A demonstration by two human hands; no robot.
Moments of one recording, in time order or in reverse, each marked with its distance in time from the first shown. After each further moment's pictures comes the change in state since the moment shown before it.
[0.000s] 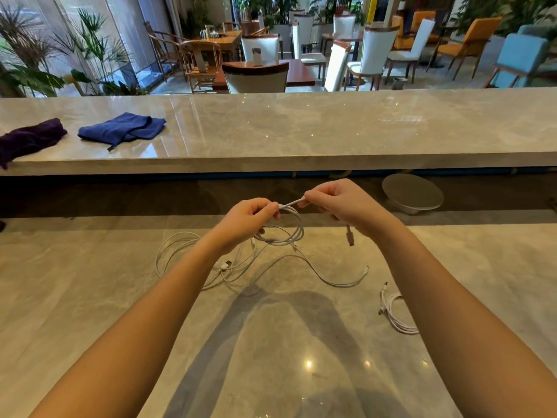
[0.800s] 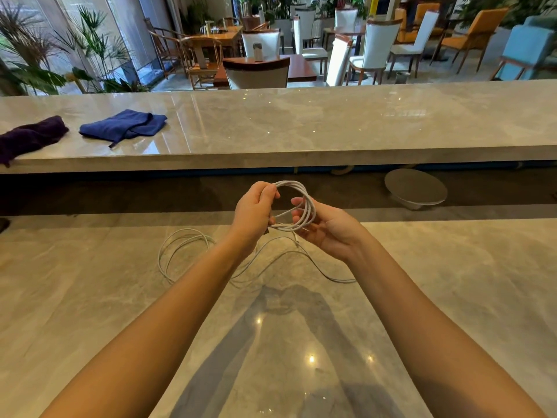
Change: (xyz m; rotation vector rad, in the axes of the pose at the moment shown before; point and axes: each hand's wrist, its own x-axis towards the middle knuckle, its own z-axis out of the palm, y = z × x) left_hand -0.003 0.014 0.025 -0.301 0.304 0.002; right_hand -0.007 0.016 0.043 1.107 -0.023 0.354
